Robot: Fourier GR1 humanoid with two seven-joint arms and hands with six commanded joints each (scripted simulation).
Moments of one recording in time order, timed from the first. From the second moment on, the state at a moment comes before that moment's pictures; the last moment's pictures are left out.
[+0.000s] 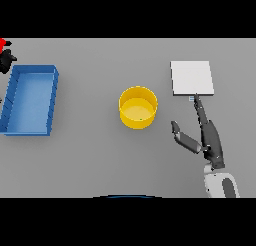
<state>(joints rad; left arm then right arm) -0.72 0.82 -0.53 -1.04 0.03 0.41 0.53 0.10 -0.08 0.12 -1.67 0.25 -0.05 -0.13</state>
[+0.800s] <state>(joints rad) -0.58 0.91 -0.66 -1.21 0.21 0.33 0.61 0.10 -0.08 0.11 -1.66 0.25 -0.05 -0.15</state>
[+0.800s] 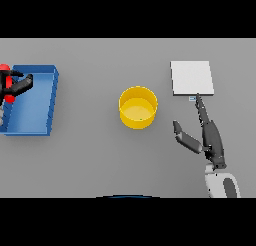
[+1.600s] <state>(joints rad) -0.59 0.90 -0.63 -1.22 0.26 0.30 0.52 0.04 -0.15 0.17 -1.66 0.34 0.01 -0.12</state>
